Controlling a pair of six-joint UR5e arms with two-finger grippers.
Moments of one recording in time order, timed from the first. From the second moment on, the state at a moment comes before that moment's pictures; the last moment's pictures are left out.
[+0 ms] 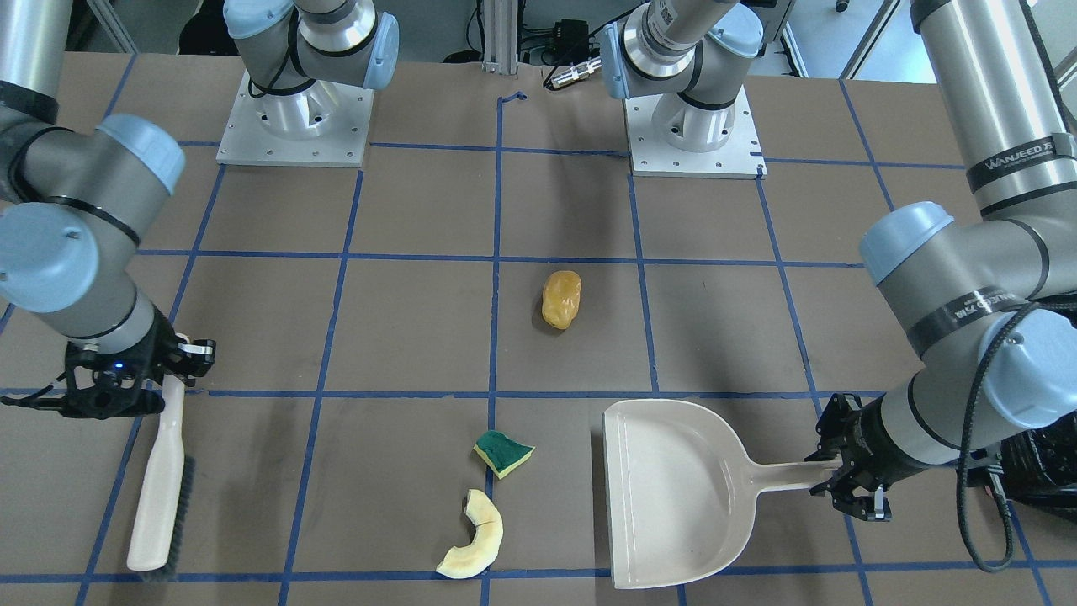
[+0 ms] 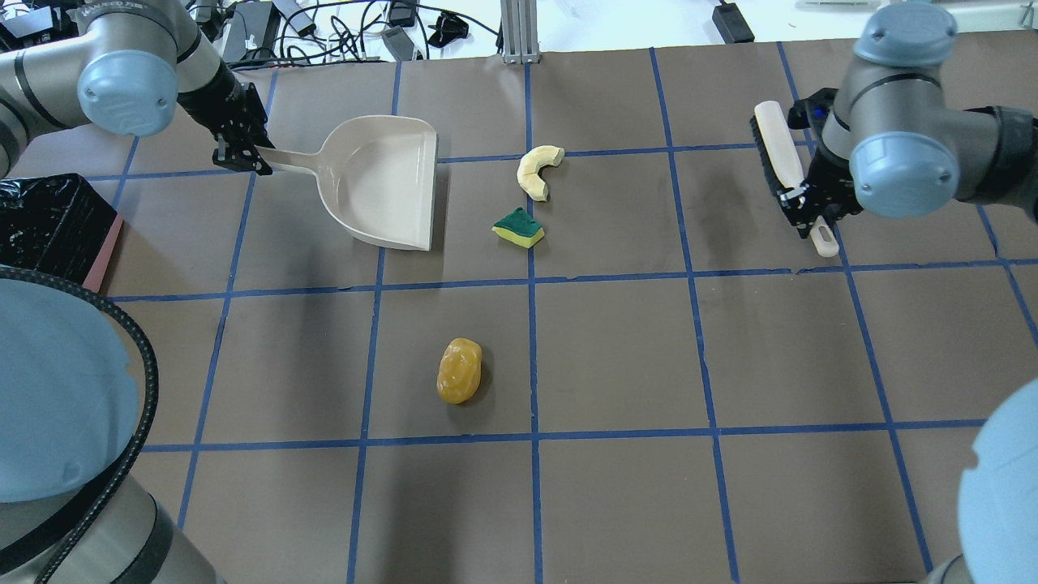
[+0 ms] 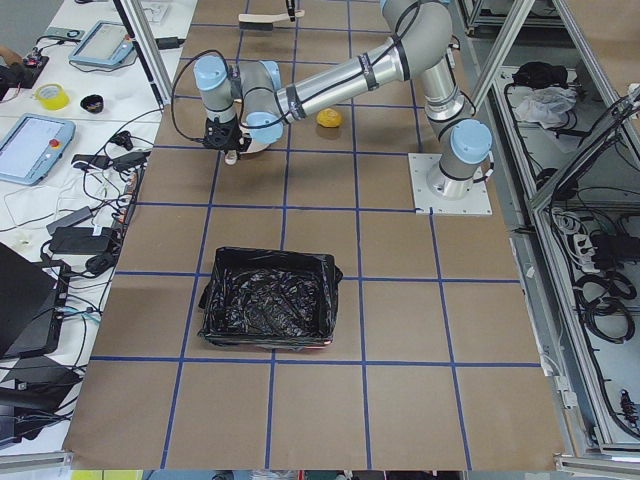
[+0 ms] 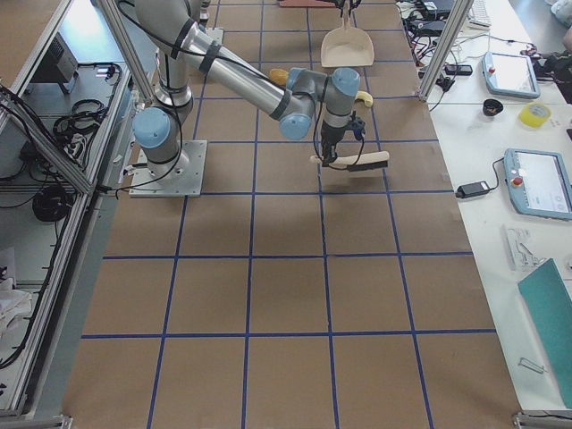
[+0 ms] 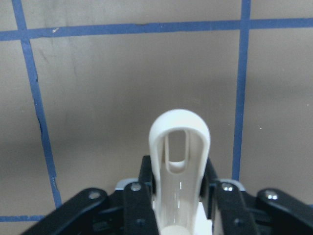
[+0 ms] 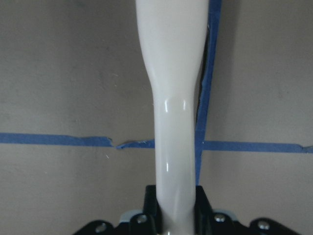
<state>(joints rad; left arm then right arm) -1.36 -2.10 -1.38 -1.22 1.52 -1.32 1.41 -1.25 1.76 -2.07 -1.71 -0.26</state>
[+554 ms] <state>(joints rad) -1.42 -2.13 -1.41 -1.20 1.57 -1.36 1.62 -1.21 1.70 -2.01 -1.67 0.03</state>
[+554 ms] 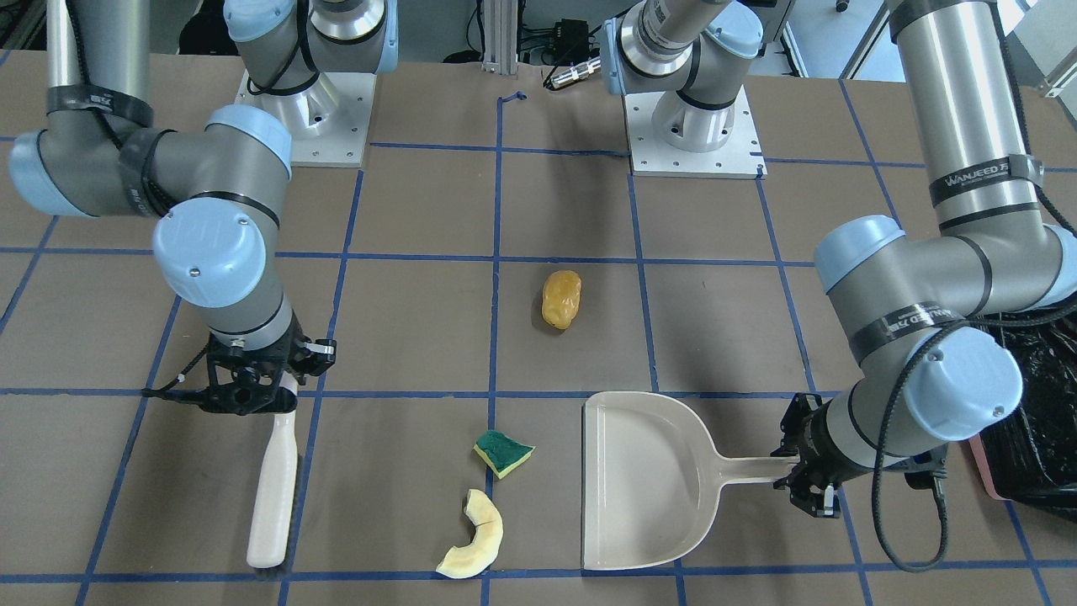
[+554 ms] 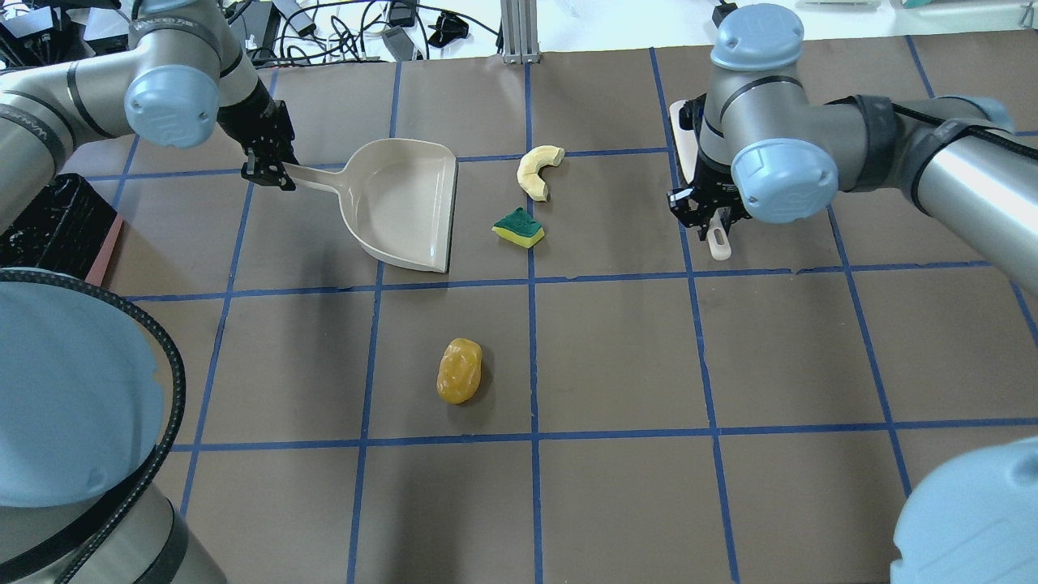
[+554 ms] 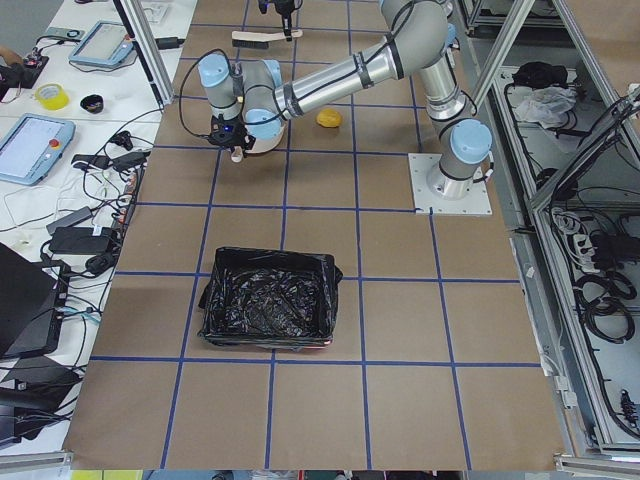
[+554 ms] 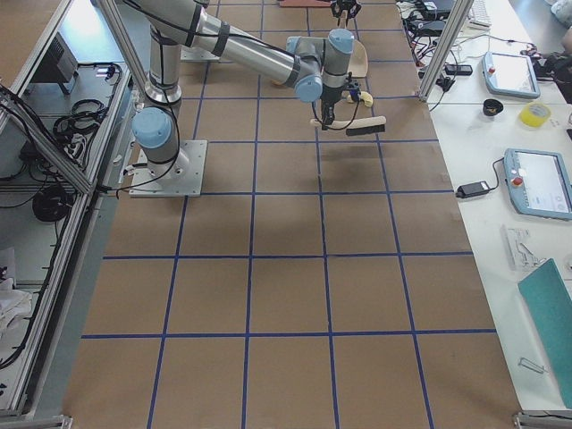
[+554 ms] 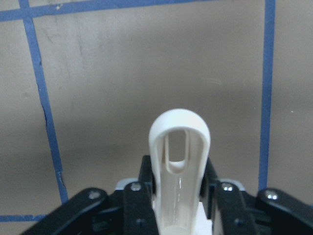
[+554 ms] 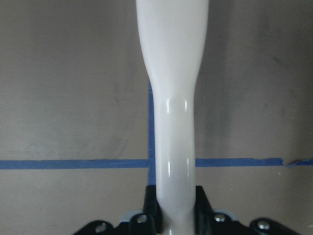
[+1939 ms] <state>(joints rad) -1.55 -2.15 -1.39 -1.15 1.59 -1.54 2.00 -1.01 1.54 -1.98 -1.49 0.61</state>
